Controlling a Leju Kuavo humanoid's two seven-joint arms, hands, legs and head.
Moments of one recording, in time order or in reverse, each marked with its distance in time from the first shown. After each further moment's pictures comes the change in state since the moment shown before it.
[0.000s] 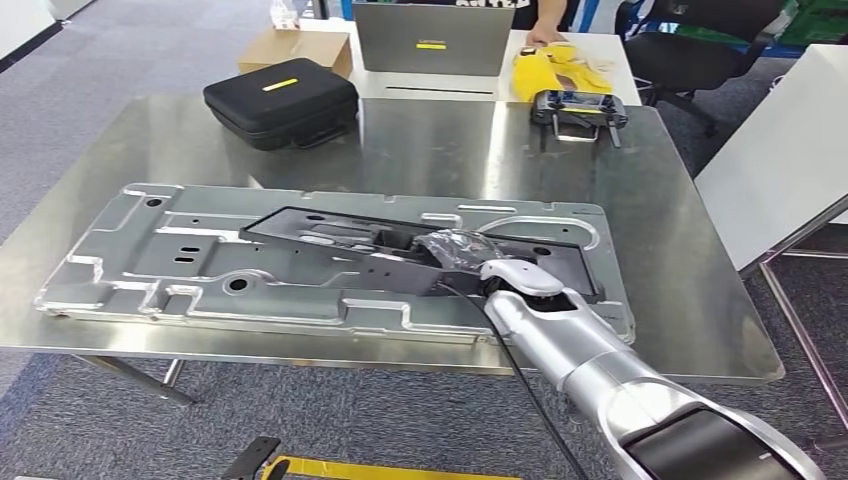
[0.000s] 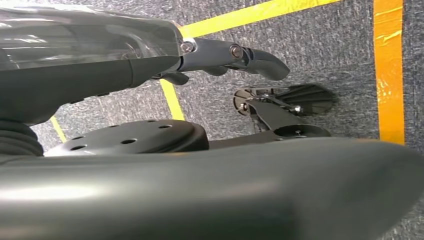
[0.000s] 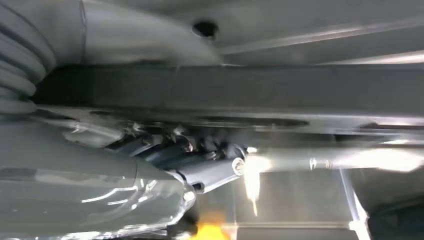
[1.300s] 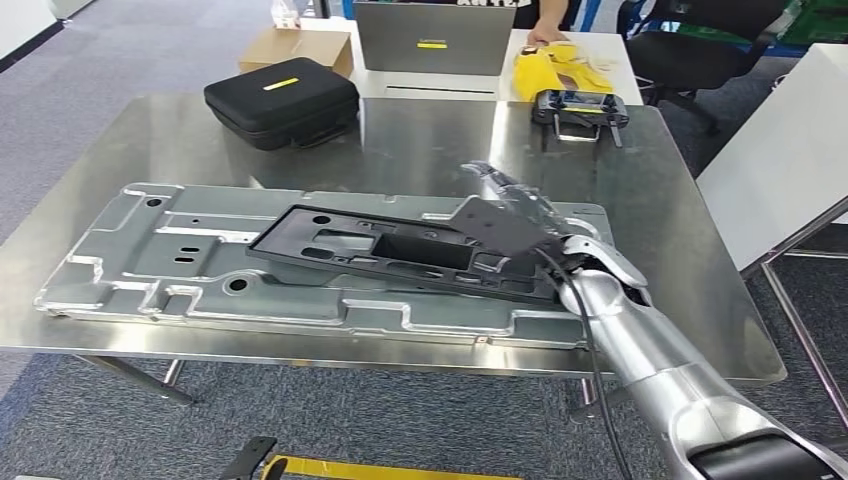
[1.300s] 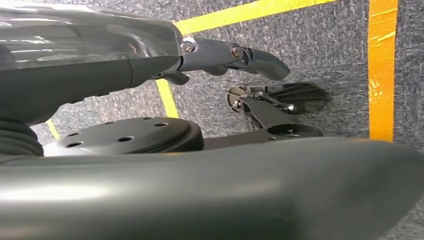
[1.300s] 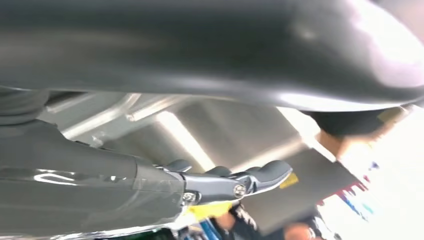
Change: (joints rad) left arm 0.005 -0.002 0.001 0.000 0.040 -0.002 -0.022; right arm 0.112 -0.182 -0.174 -0.432 -0.316 -0.020 -0.106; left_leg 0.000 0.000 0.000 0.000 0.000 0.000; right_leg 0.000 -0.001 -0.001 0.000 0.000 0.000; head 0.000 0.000
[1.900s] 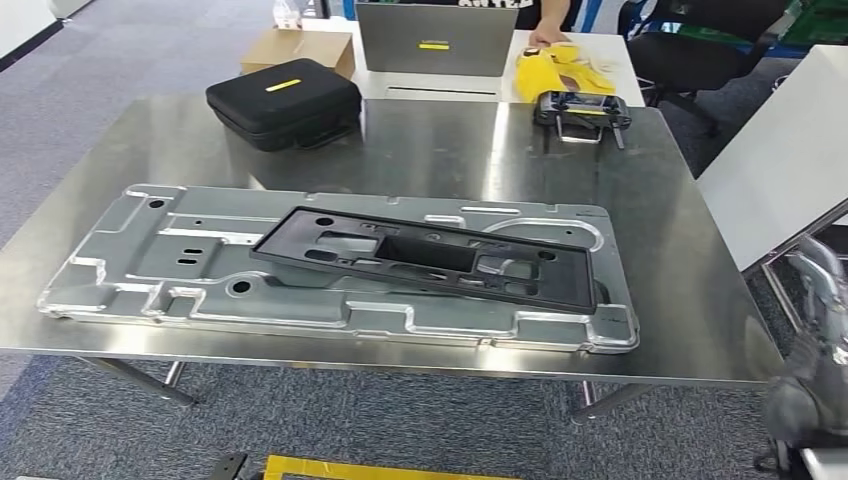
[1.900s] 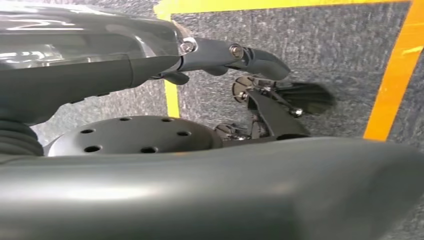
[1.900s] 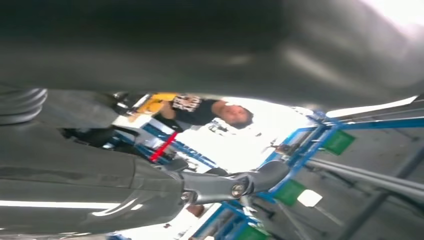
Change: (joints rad) left arm 0.046 0.001 0.098 0.000 0.115 0.014 -0.032; right arm 0.863 -0.243 -0.473 -1.131 -0.177 -0.070 -0.314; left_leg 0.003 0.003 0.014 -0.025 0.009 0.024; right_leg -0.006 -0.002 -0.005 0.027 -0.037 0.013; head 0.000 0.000
